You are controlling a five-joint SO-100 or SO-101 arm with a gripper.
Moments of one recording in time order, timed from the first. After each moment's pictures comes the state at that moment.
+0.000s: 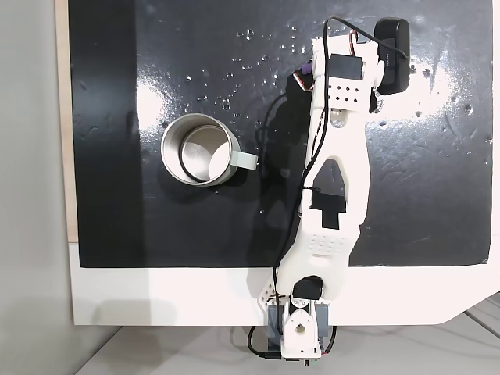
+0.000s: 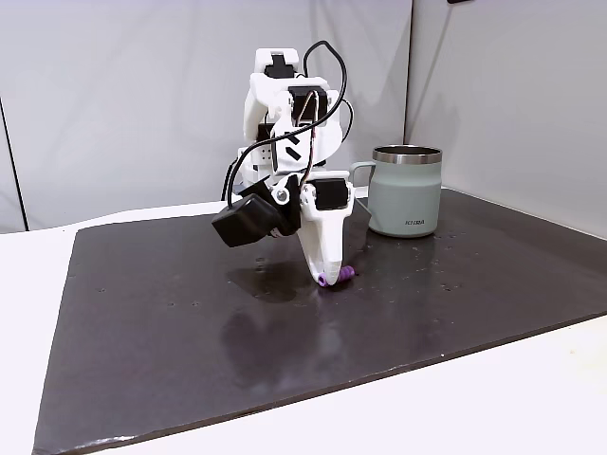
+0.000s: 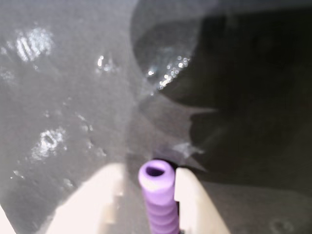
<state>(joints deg) 5.1 47.2 54.8 61.1 -12.3</state>
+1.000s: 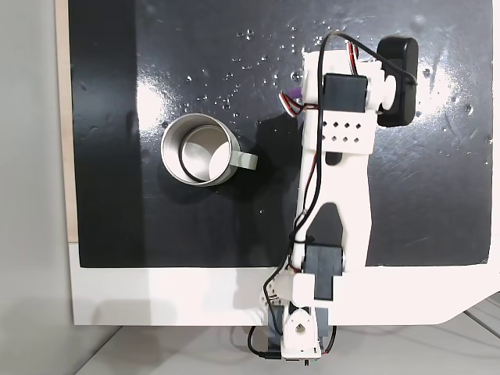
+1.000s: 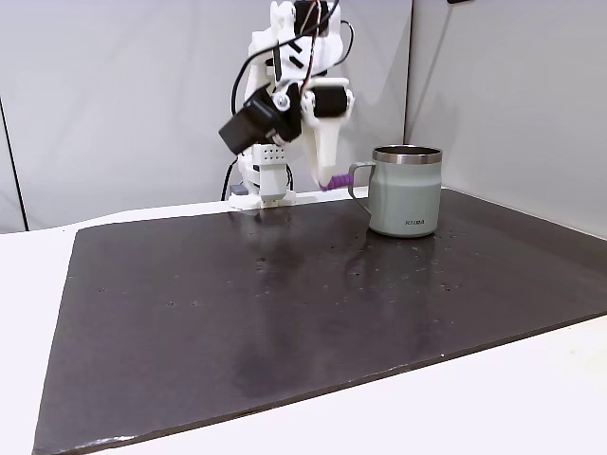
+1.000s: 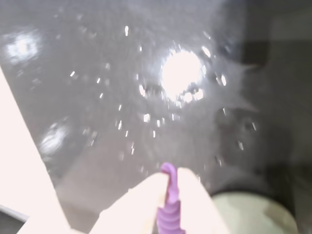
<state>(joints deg) 1.8 77.2 61.7 87.2 -4.2</state>
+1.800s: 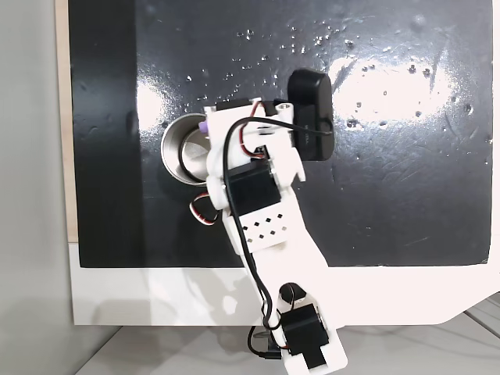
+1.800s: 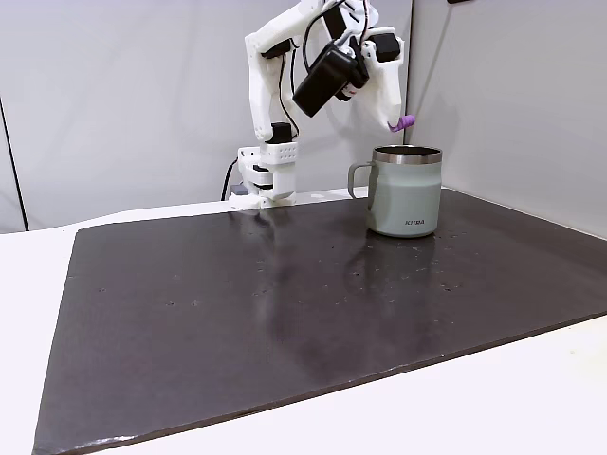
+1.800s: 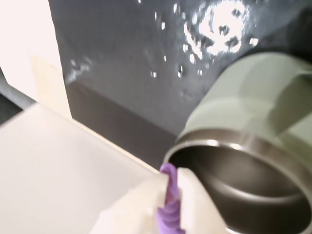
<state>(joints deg) -23.7 101.8 80.8 80.1 10.7</state>
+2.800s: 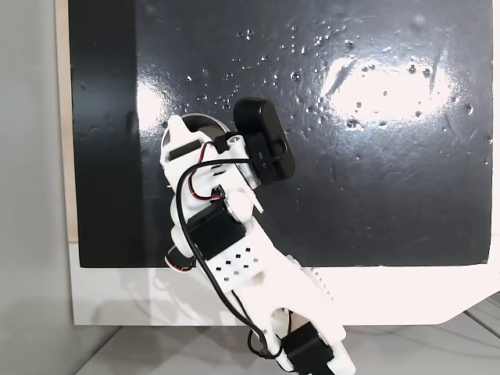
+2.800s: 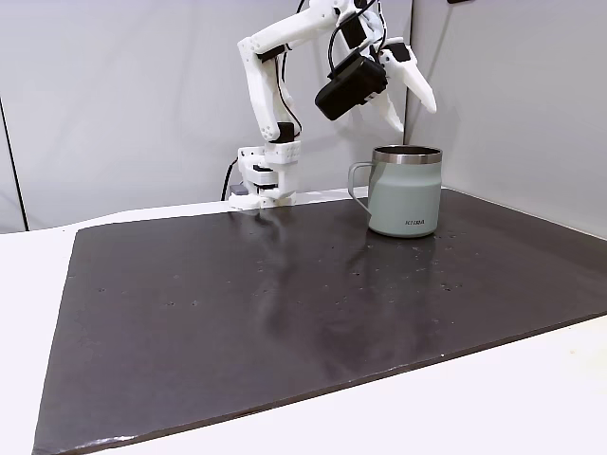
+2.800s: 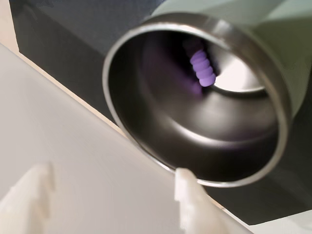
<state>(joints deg) -35.5 110.3 91.2 78.8 11.8</state>
